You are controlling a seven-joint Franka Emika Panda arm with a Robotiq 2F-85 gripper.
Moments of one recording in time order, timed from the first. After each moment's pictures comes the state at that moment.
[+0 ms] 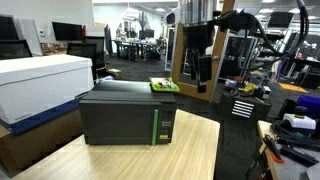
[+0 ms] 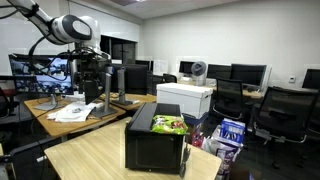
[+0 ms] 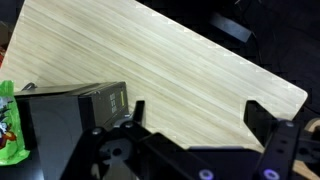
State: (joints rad) arm 0.08 -0.18 0.05 -2.41 -0.15 2.07 -0.24
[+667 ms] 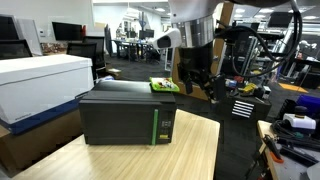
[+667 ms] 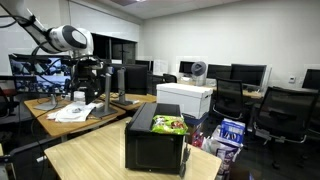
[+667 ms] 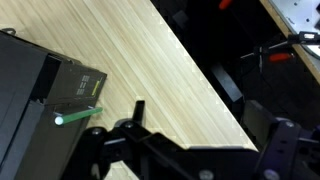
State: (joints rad) arm 0.15 -0.09 0.11 -2.41 -0.27 2.03 -0.51
